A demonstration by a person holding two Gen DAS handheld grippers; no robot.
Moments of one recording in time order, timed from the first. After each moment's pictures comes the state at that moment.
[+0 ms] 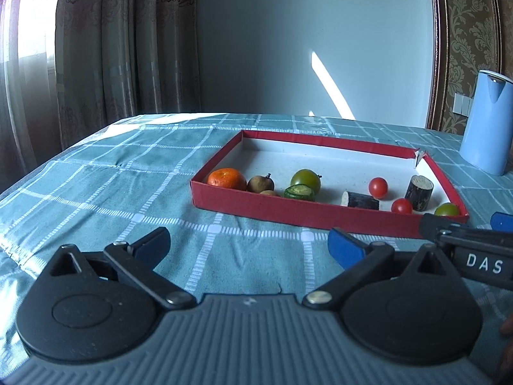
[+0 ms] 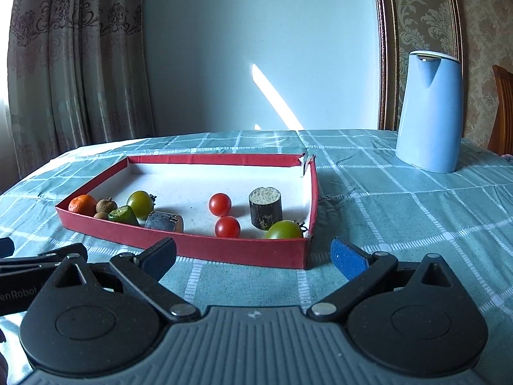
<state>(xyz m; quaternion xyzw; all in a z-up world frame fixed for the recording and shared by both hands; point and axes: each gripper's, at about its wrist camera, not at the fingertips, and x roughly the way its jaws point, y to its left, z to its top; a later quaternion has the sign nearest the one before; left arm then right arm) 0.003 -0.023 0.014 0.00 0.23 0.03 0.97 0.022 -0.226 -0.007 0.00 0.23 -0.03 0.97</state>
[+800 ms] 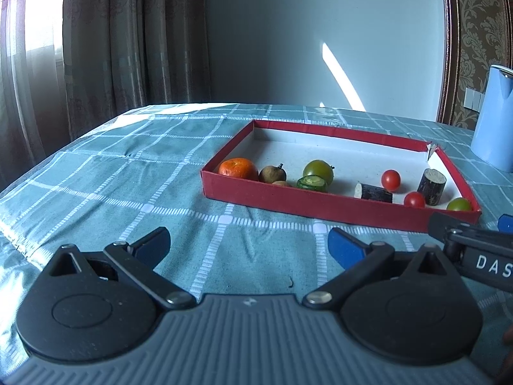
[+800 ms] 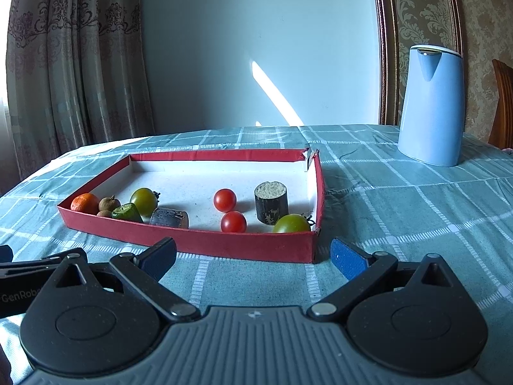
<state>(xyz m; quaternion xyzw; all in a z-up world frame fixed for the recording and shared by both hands) 0.006 -0.020 0.012 0.00 0.25 0.04 0.97 0.021 -0.225 -0.012 0.01 0.23 -0.02 0.97</state>
